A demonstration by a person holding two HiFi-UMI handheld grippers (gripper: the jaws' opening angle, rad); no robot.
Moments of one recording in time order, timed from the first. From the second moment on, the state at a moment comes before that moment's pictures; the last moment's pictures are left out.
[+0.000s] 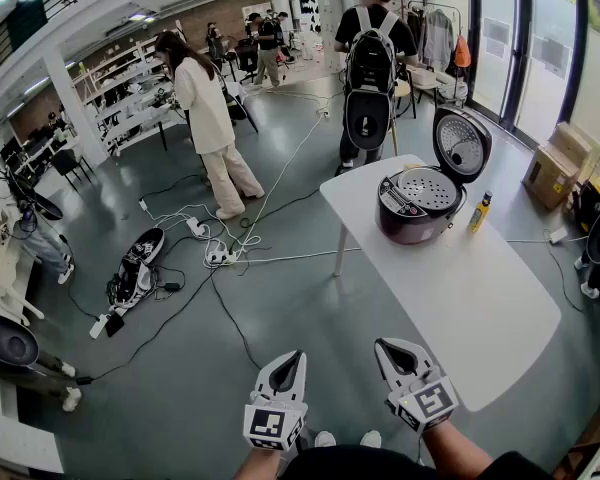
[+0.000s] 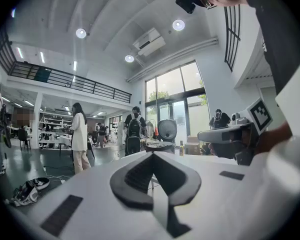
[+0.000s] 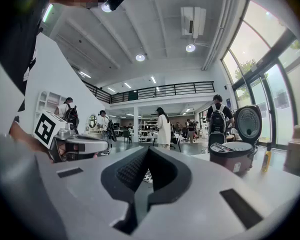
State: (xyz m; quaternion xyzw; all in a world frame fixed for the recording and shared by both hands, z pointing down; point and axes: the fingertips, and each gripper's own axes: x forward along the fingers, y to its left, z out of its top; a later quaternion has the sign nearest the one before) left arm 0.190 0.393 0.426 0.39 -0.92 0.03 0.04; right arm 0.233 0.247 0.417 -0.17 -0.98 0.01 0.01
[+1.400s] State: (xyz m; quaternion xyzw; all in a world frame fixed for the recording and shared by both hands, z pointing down) left arm 0.101 0.485 0.424 0.31 -0.95 0.02 0.01; right arm 0.163 0.272 0.389 -0.05 -0.99 -0.06 -0.07
